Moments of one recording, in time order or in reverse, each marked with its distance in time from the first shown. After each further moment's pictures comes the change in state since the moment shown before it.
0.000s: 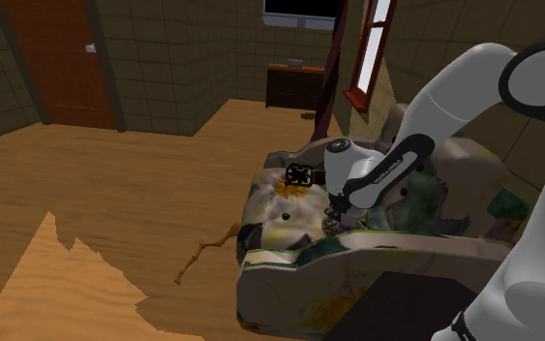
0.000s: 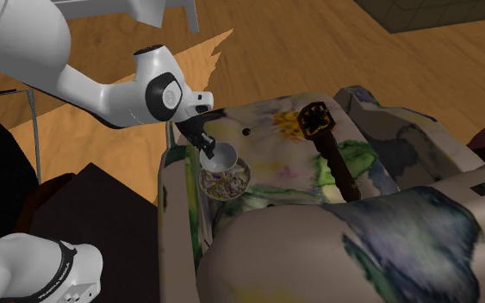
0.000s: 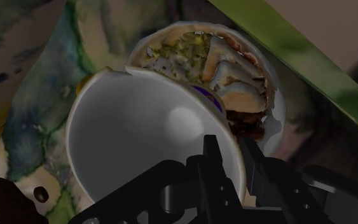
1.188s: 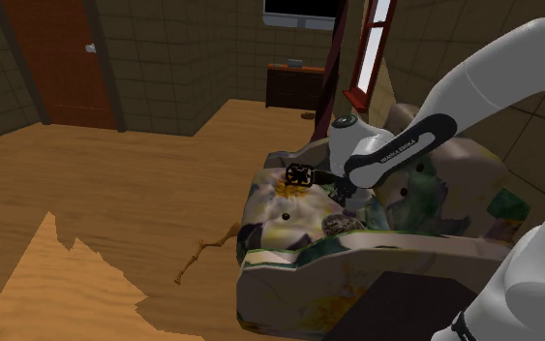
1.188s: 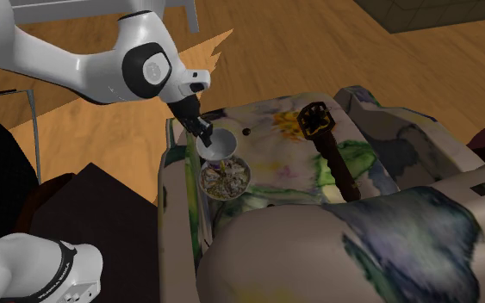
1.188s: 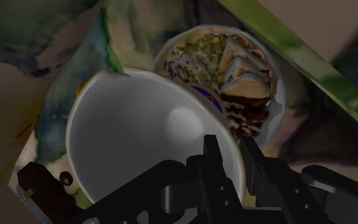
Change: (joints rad) arm 0.005 -0.172 0.018 0.004 0.098 -0.164 -0.117
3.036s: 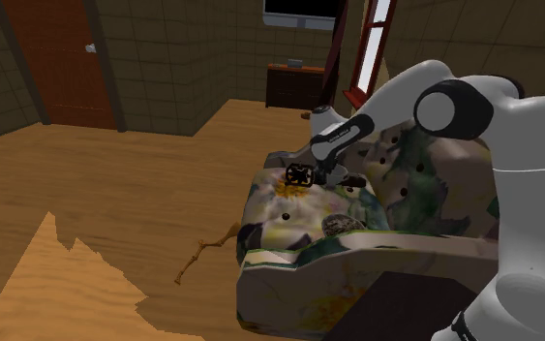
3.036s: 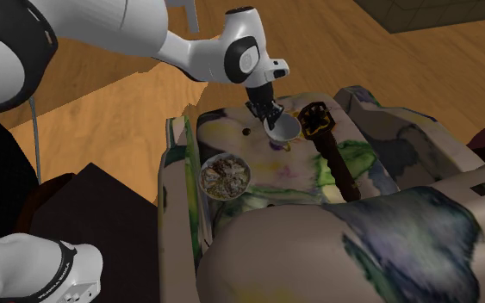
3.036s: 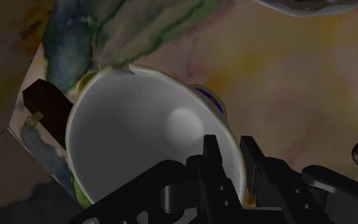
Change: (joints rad) arm -0.130 0.564 -0.030 0.720 0.162 -0.076 -0.293
